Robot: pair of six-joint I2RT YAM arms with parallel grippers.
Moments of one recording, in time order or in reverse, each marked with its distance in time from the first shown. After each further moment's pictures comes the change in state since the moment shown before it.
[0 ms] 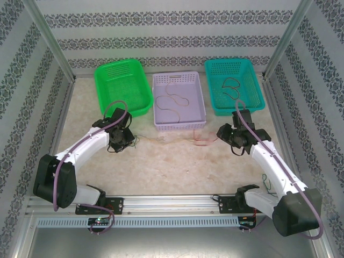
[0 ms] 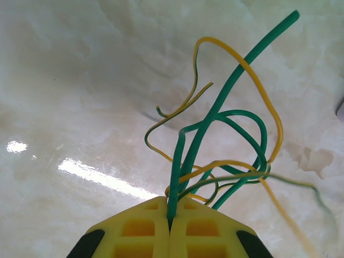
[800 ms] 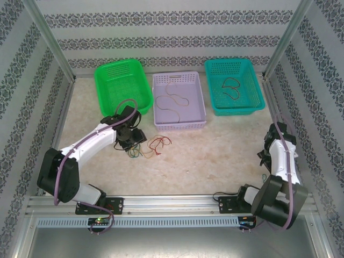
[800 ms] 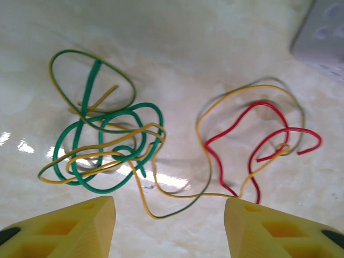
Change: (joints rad) left arm -0.105 0.067 0.103 -0.035 0.086 0.016; right arm -0.656 0.101 -0.056 -0.364 0.380 0.102
